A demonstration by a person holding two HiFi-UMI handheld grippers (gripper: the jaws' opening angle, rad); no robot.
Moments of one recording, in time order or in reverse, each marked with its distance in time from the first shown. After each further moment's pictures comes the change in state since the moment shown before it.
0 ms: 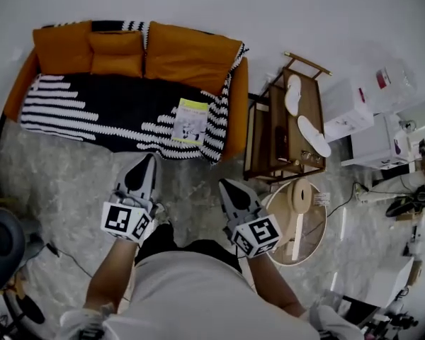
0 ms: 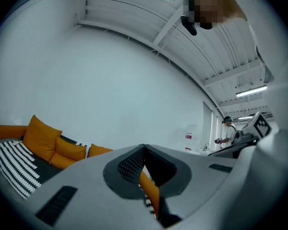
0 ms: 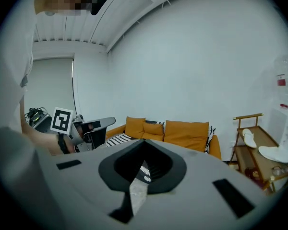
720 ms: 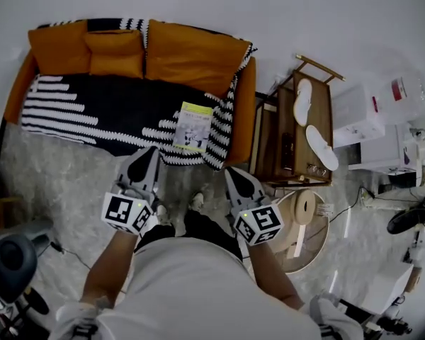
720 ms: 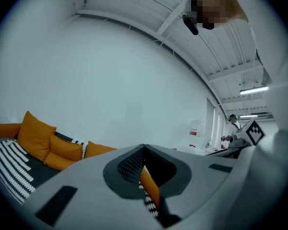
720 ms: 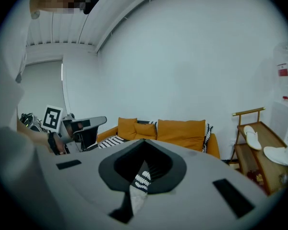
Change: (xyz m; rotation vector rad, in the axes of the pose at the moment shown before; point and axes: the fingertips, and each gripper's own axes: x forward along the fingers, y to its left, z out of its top) left arm 0.112 0.030 -0.005 -0.012 0.065 -0.013; right arm 0.082 -0.106 0.020 0.056 0.014 -0.046
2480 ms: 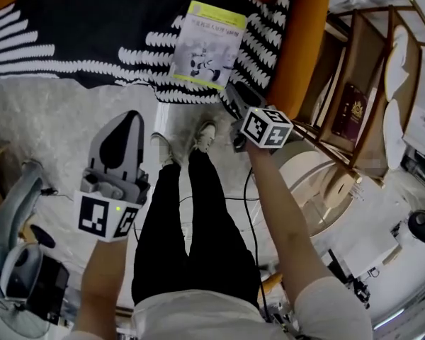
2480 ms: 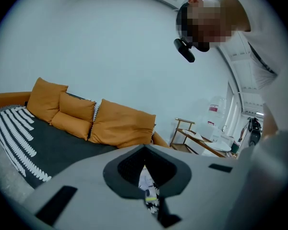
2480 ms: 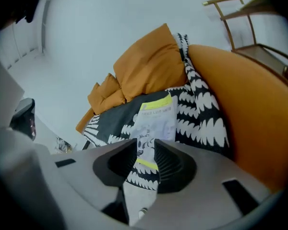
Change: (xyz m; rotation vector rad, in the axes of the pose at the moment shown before) left arm 0.115 0.100 -0.252 -0.101 0.283 0.185; right arm 0.280 -0.220 -0.384 0.505 0.417 0.005
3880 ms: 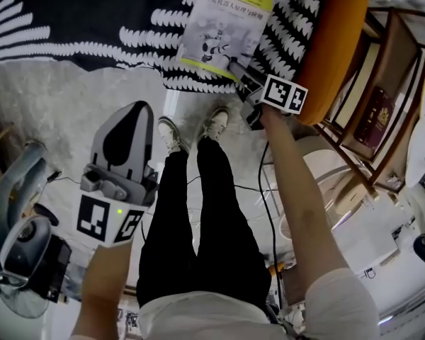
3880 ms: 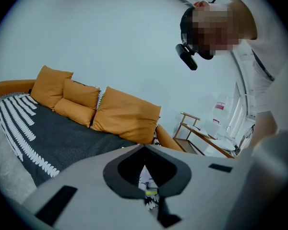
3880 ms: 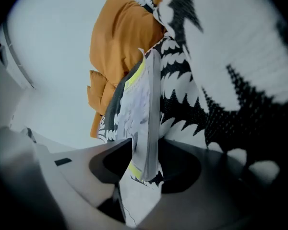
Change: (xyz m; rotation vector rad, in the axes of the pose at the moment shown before) left arm 0.033 0.013 -0.046 -0.062 0.076 0.039; right arm 0.096 -0.048 -0.051 0.339 0.189 0.205
